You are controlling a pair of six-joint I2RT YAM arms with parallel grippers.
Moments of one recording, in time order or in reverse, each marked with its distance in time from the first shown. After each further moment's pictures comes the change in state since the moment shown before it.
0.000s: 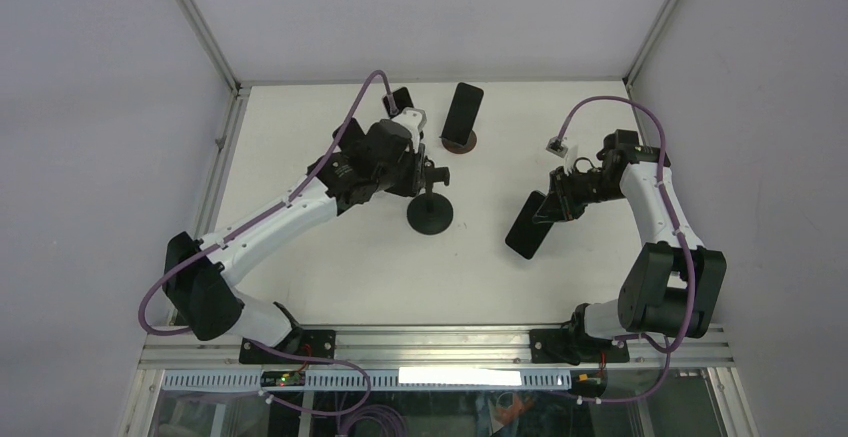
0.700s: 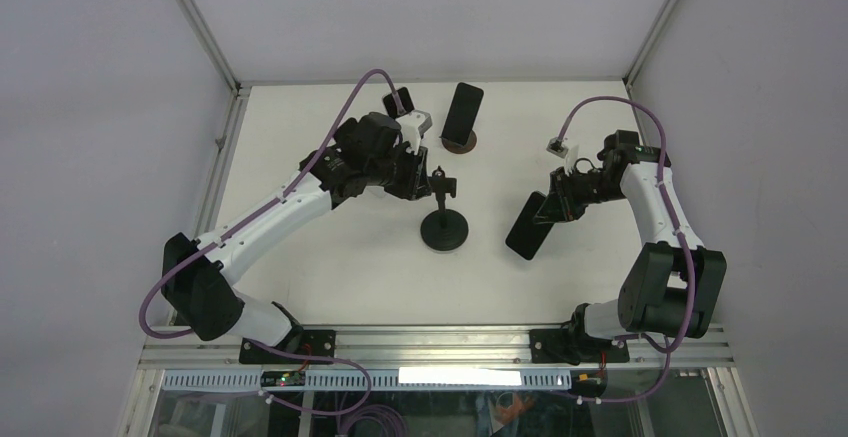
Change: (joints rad) left arm 0.069 -0.011 0.005 -0.014 0.365 0.116; right arm -0.003 0.000 0.000 -0.010 0.000 -0.005
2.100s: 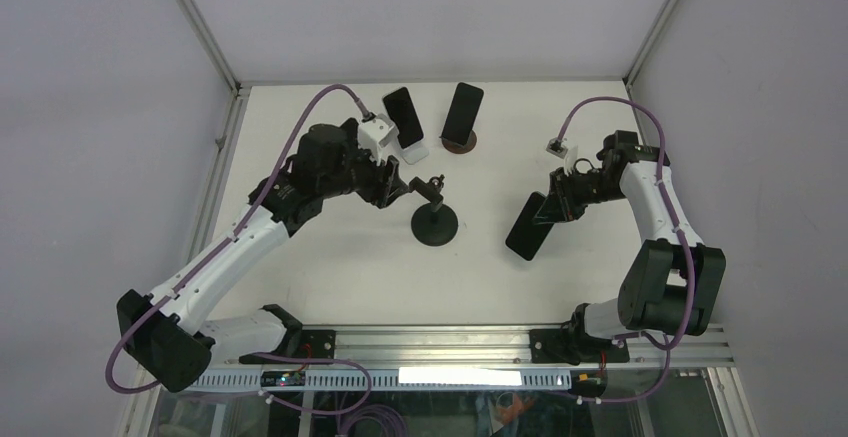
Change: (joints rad) left arm 0.123 -0.298 -0.222 0.157 0.084 0.270; right arm 0.000 0.012 0.000 -0.002 0.000 -0.002
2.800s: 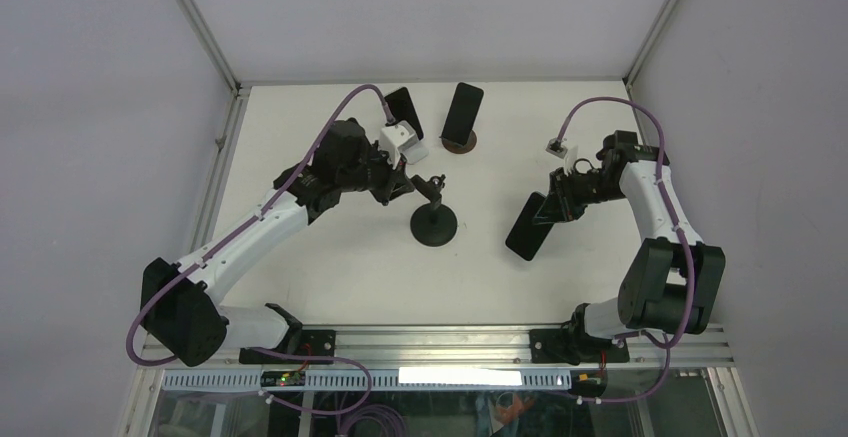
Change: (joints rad) left arm 0.004 0.148 0.000 0.066 0.147 0.131; right arm 0.000 0.005 0.000 0.000 0.000 0.000
